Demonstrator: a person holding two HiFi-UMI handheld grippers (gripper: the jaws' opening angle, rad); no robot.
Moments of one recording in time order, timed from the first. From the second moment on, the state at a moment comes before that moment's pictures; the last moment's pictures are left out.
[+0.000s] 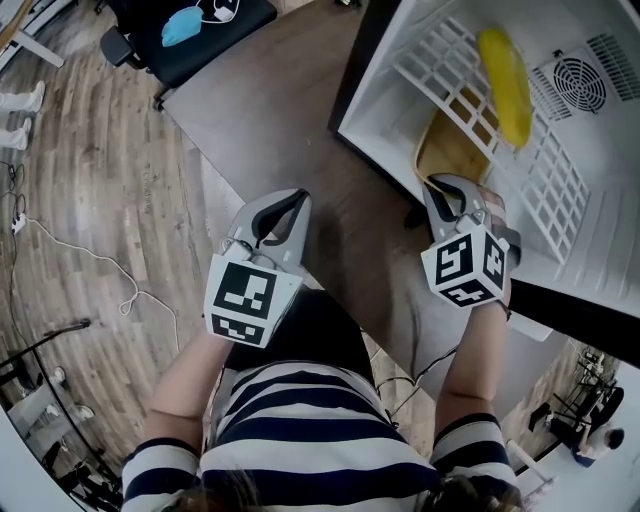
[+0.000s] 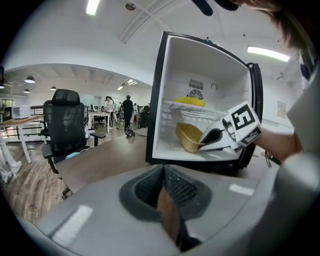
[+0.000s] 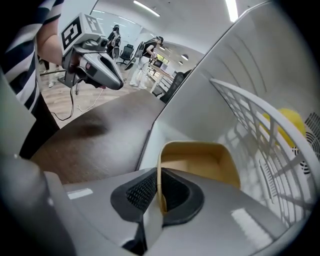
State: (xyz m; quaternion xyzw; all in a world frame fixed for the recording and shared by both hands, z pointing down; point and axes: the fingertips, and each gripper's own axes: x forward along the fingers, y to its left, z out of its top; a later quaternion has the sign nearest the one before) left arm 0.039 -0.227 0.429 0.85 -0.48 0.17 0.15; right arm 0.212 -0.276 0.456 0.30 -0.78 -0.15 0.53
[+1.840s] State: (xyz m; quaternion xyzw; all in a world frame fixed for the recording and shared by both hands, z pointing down) left arm -0.024 -0.168 0.380 0.89 -0.42 0.15 0.12; right arm 0.126 -0.086 0.432 0.36 -0.80 0.00 0.48
